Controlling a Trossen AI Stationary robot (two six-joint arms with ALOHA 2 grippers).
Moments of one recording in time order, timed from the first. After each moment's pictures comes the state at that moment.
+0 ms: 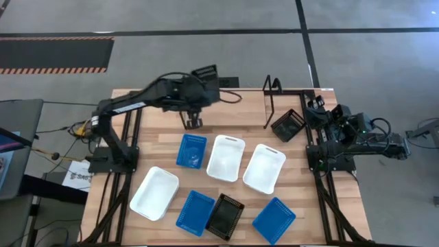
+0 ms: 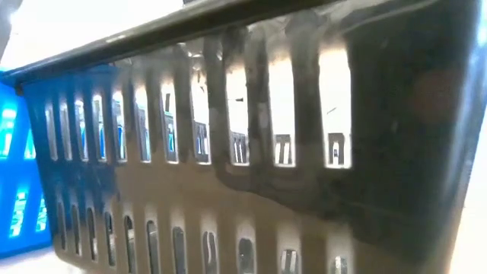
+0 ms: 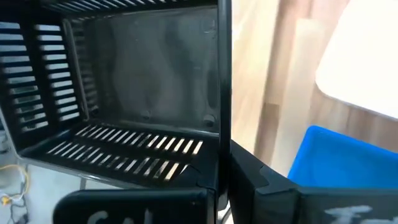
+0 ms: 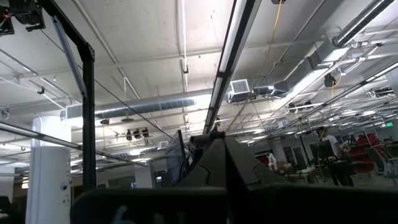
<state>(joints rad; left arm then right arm) 0.21 1.75 1.96 -1.35 -0.39 0.18 -0.08 0.29 0.35 0.63 0.08 0.17</state>
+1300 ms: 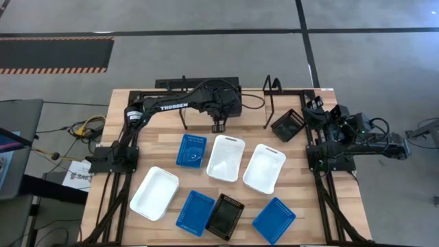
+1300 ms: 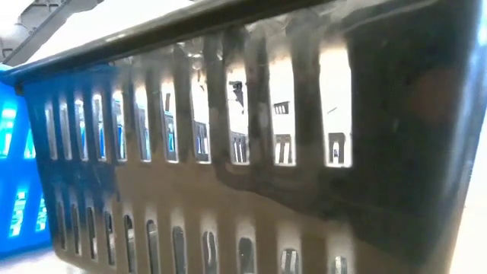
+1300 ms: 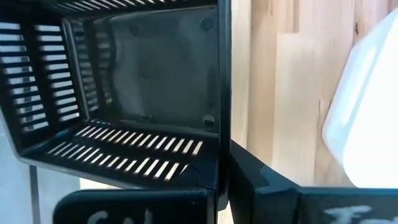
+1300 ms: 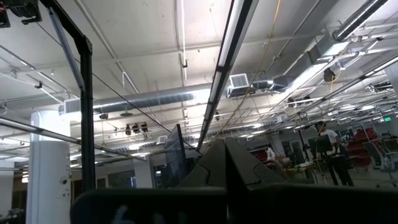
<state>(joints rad) 0.29 2.10 1.96 -1.05 -0.18 0.34 -0.08 0.29 0.35 0.60 0.08 0.18</state>
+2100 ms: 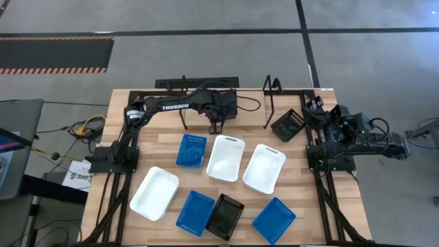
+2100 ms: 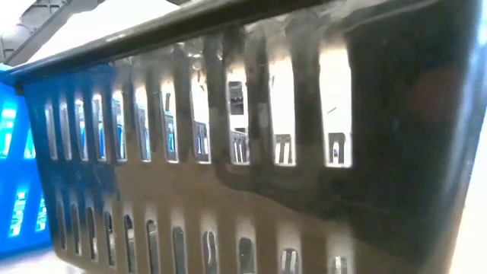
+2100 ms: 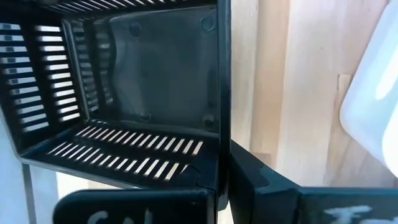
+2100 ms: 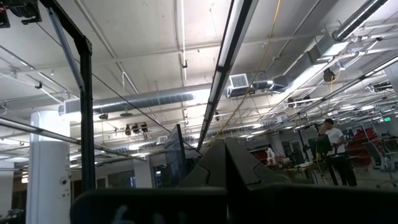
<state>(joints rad) 0.31 2.10 1.84 -1.01 -0.18 0.33 -0.08 0.29 0.35 0.60 0.08 0.18</state>
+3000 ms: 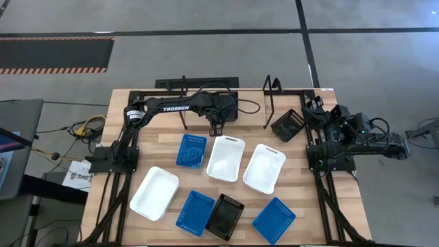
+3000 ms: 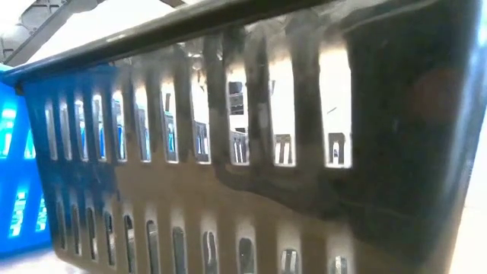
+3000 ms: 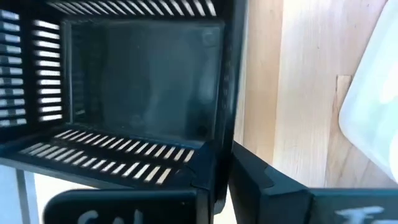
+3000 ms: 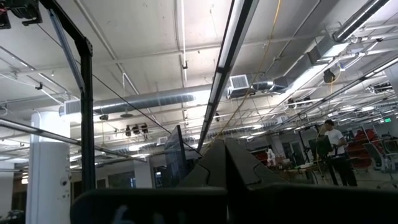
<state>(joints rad) 0.31 2.10 1.78 -0.94 -0.17 0.33 -0.08 0.29 0.35 0.61 0.08 0.18</state>
